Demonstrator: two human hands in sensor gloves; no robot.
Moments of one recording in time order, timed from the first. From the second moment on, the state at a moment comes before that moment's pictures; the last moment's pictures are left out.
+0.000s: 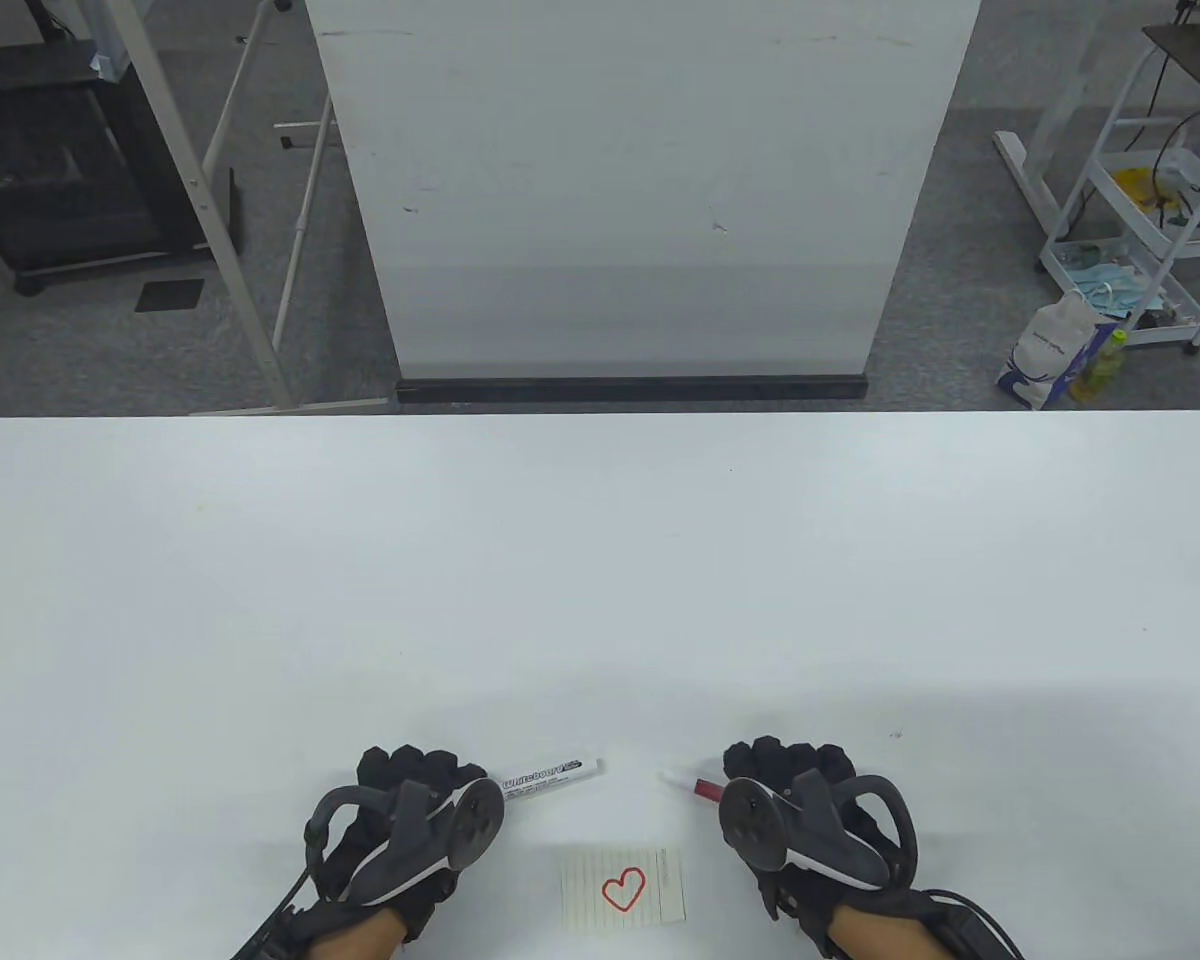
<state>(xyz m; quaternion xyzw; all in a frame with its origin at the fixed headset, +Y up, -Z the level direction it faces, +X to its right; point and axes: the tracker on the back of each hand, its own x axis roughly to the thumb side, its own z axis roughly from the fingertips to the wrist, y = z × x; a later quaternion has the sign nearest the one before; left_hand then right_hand) -0.182 -0.748 -0.255 -0.02 -0.11 -0.09 0.99 0.127 -0.752 -0.249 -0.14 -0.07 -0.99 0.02</state>
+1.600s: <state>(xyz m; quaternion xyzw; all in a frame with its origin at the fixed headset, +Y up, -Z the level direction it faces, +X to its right) -0.112 -0.718 -0.176 0.18 -0.32 0.02 0.93 0.095 -0.728 -0.206 -0.34 0.00 -0.93 -0.14</state>
